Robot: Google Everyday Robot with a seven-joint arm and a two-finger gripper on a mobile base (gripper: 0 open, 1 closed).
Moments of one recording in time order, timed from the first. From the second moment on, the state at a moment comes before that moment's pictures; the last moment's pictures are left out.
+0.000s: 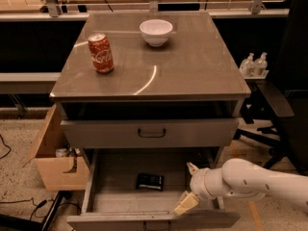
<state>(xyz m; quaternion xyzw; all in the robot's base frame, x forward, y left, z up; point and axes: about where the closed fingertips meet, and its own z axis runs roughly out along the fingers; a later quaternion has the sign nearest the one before) 0.469 -0.103 0.484 -0.52 0.78 0.19 0.30</state>
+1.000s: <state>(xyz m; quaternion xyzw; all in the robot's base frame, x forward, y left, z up) 0.523 -0.018 0.452 -0.58 0.70 0.24 0.34</state>
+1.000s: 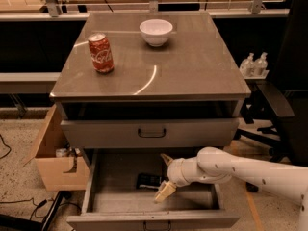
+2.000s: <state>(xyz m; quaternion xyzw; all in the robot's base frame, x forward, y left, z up) 0.540 0.009 0.391 -0.60 0.67 0.27 0.34</state>
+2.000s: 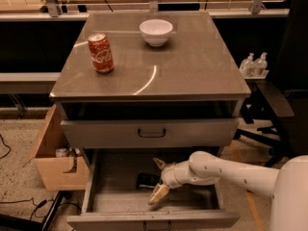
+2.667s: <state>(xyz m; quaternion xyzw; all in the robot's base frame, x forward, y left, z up) 0.553 0.011 0.358 -0.61 0.67 0.27 0.33</state>
